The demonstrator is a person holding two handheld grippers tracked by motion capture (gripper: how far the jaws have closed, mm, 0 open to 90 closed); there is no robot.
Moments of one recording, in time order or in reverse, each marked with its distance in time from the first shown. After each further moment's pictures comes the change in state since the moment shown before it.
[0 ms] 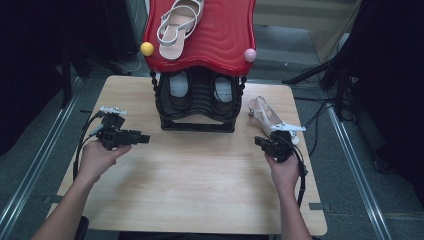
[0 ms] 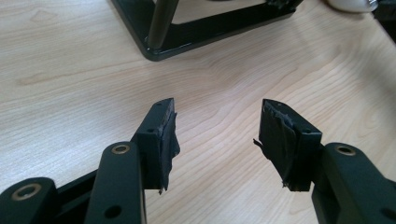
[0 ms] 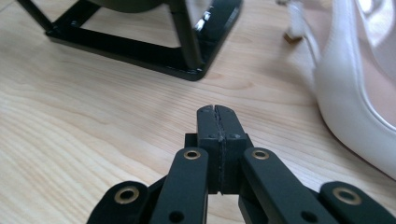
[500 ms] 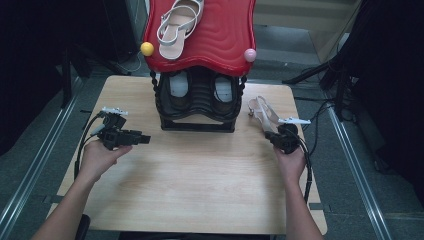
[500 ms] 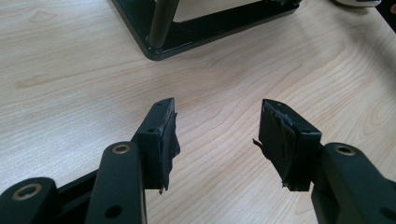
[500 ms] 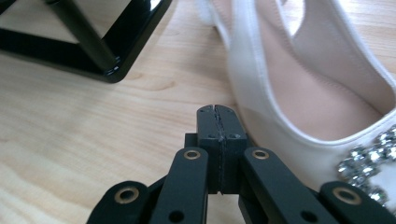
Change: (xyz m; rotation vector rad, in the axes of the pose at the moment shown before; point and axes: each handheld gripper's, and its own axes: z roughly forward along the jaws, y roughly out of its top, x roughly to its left) left arm 0.001 0.000 0.002 -0.004 0.000 0.014; right arm -0.050 0.005 0.023 0.027 -0.107 0.042
